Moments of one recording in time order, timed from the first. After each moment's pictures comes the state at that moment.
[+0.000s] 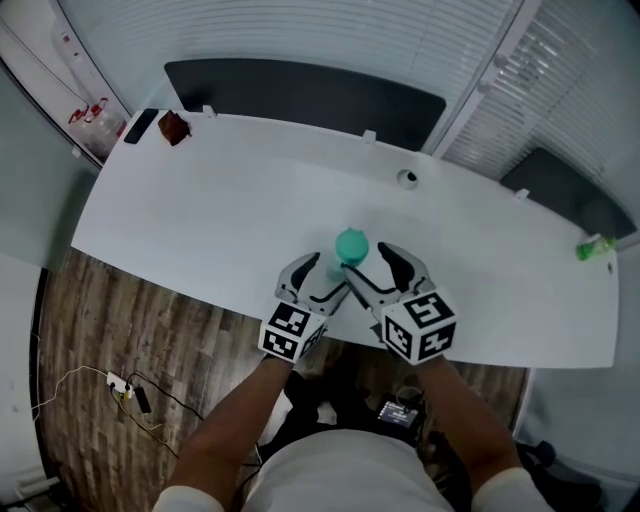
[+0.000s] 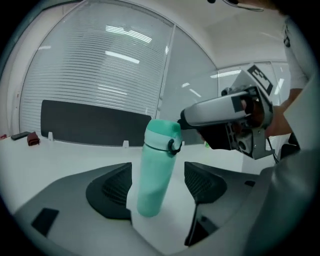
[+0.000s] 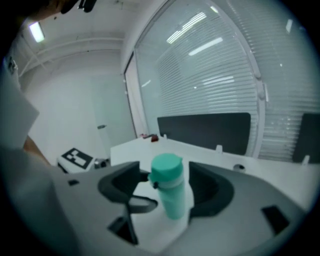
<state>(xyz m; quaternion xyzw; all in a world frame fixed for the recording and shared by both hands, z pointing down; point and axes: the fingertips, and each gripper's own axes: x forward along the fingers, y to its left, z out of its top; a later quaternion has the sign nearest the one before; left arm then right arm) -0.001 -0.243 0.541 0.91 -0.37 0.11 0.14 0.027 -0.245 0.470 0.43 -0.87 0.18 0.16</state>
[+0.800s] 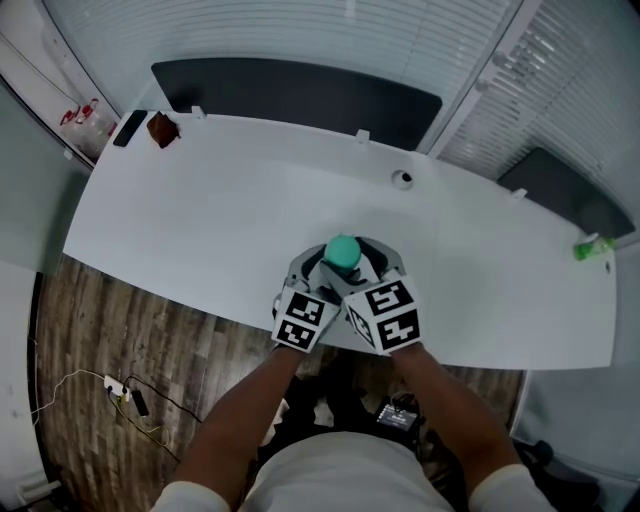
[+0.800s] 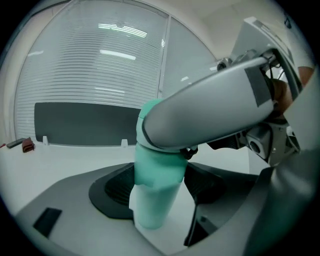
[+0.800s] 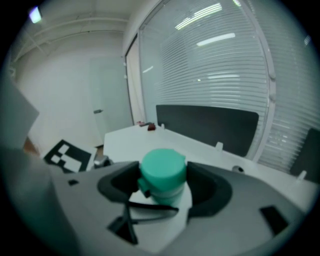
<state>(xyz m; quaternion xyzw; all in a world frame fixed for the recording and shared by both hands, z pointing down) 0.031 -0.279 0.560 0.91 -0.37 0.14 0.12 0.007 -0.277 0.502 0.43 -0.85 0.16 0.25</state>
